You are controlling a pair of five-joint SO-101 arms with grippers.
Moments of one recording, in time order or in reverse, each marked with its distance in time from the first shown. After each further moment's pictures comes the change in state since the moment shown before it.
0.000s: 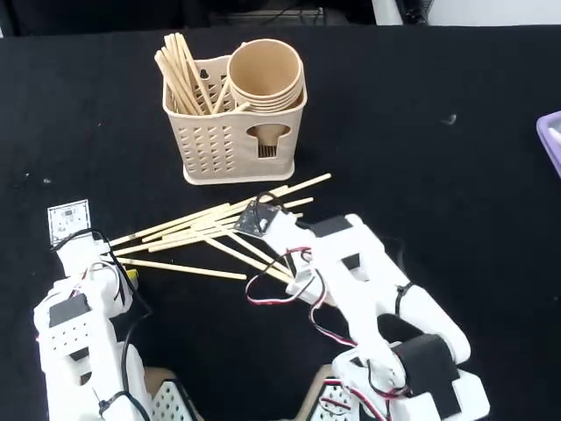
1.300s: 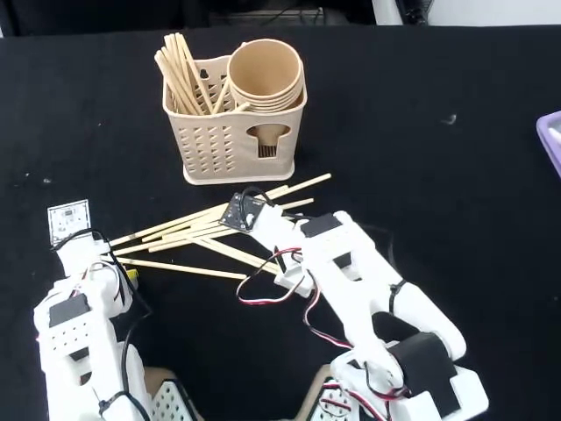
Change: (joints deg) left arm 0.0 0.0 0.0 0.0 0.0; right arm -3.5 0.8 -2.2 -5.2 0.1
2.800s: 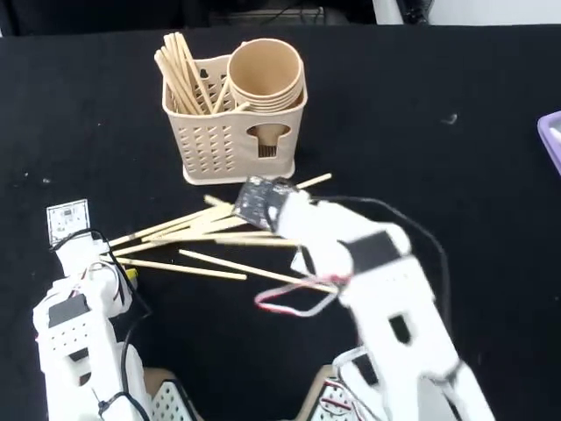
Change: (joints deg) left arm 0.0 0.0 0.0 -0.4 0.0; right arm 4.0 -33.8 -4.6 16.5 4.6
